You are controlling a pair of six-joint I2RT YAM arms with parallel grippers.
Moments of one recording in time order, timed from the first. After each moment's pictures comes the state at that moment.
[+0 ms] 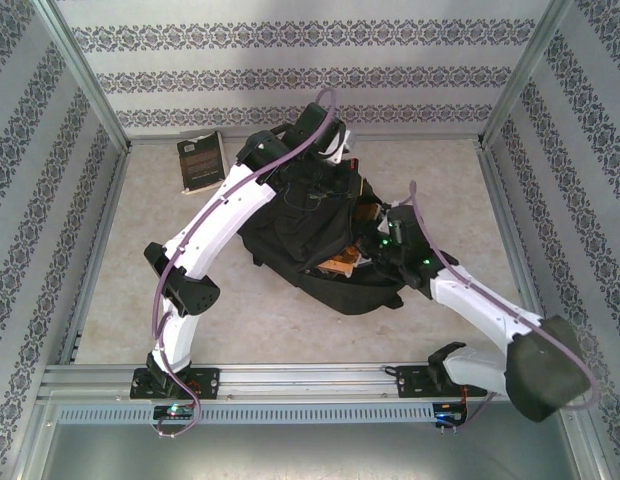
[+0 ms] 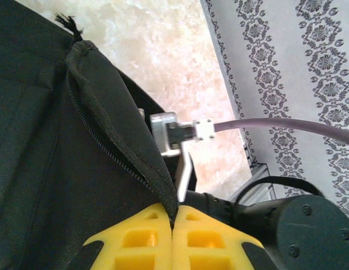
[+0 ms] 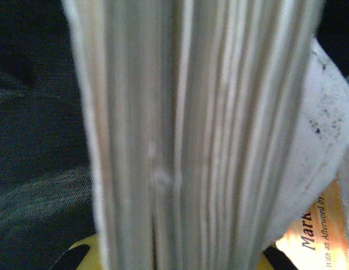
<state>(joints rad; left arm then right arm) -0.73 2.05 2.49 -1.23 0.32 -0.67 0.46 1.20 0.68 0.00 -0.31 1.13</state>
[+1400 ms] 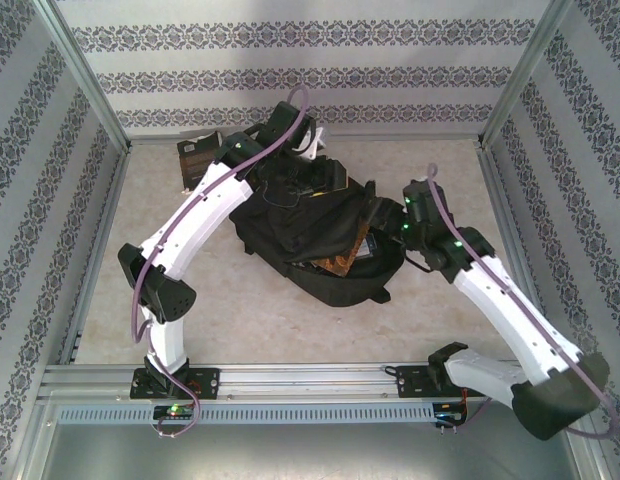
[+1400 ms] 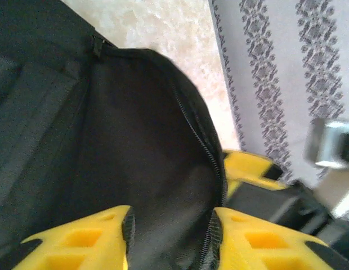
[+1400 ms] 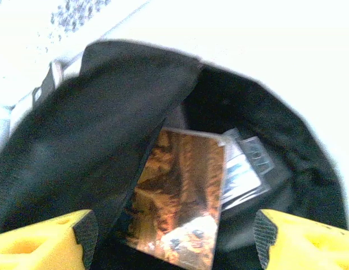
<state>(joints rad) -0.63 1.89 2.17 -1.08 0.40 -0.68 0.42 1.05 1.04 -0.69 0.08 0.82</state>
